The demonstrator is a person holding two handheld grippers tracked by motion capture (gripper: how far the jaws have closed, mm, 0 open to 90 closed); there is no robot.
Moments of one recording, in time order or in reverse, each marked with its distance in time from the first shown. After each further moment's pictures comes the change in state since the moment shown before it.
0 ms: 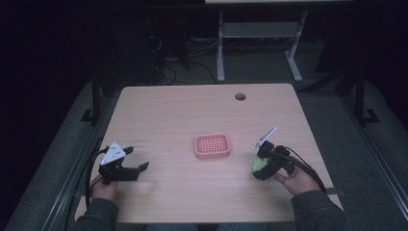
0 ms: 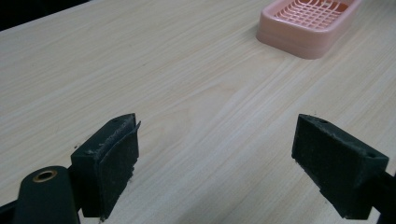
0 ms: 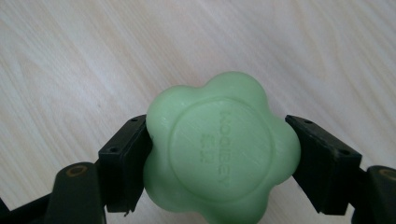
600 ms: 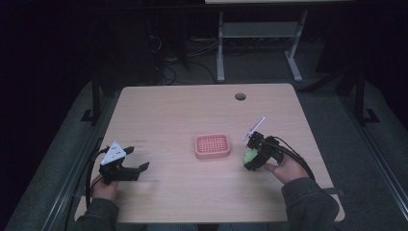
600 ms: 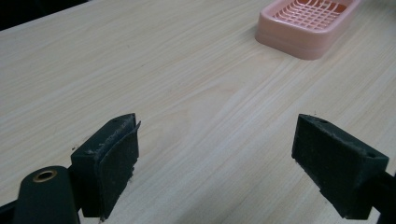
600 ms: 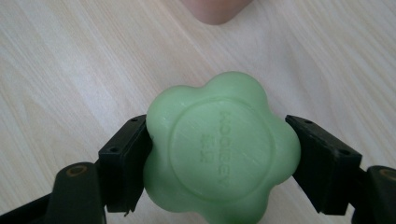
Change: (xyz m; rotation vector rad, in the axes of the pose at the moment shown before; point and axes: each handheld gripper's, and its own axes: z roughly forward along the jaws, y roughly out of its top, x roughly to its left) left arm 0.000 0.001 0.001 0.009 -0.004 0.011; right arm -0.007 0.037 0.006 0.019 0.021 -0.035
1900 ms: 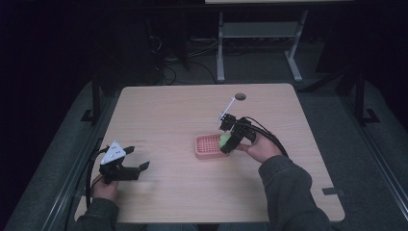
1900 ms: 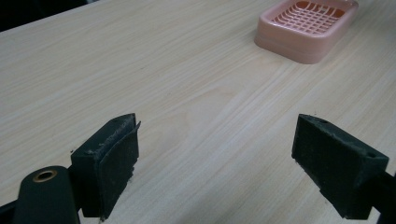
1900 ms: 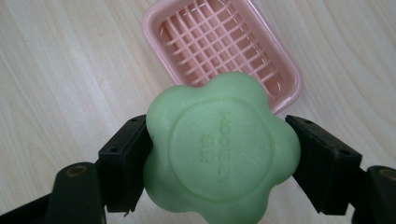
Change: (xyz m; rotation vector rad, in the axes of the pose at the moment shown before) left arm 0.001 0.001 0.000 -0.014 -0.004 -0.009; right arm 0.007 0.091 0.001 -0.017 0.031 -0.119
